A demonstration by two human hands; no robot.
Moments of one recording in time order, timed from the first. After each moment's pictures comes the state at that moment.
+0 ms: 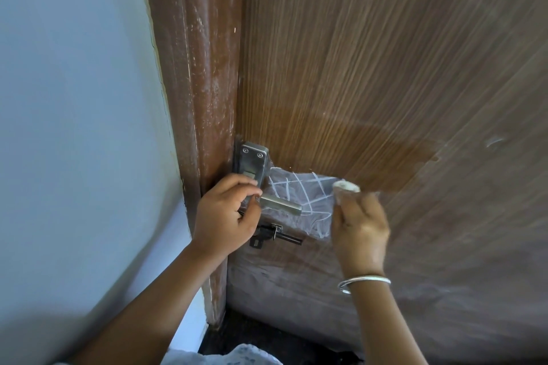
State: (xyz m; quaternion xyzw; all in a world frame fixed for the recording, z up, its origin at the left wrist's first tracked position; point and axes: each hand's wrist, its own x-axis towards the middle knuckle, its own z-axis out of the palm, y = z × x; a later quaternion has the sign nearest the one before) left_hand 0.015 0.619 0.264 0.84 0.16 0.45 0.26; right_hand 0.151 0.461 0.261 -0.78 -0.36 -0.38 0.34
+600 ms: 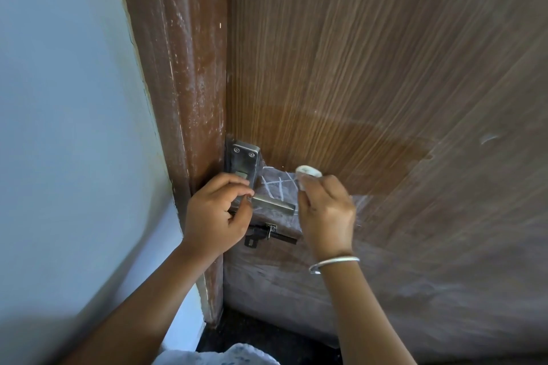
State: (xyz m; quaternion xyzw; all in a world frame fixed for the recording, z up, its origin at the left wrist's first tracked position) left_hand 0.016 0.619 0.266 0.84 0.16 0.44 0.25; right_hand 0.140 0.499 0.276 -0.75 -0.43 -0.34 0.35
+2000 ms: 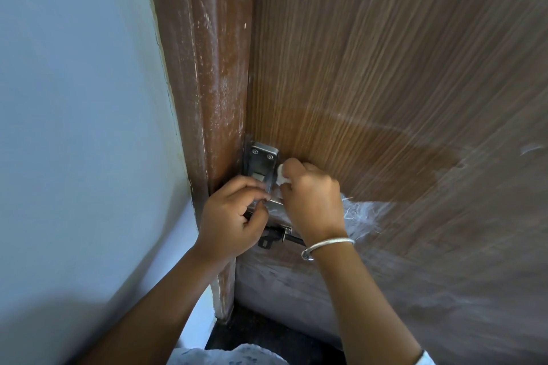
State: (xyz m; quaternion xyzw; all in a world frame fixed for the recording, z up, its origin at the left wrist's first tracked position) left_hand 0.011 0.620 0.269 0.84 0.16 0.43 0.28; right_hand 0.120 0.541 0.311 -0.81 -0.48 -0.20 0.25
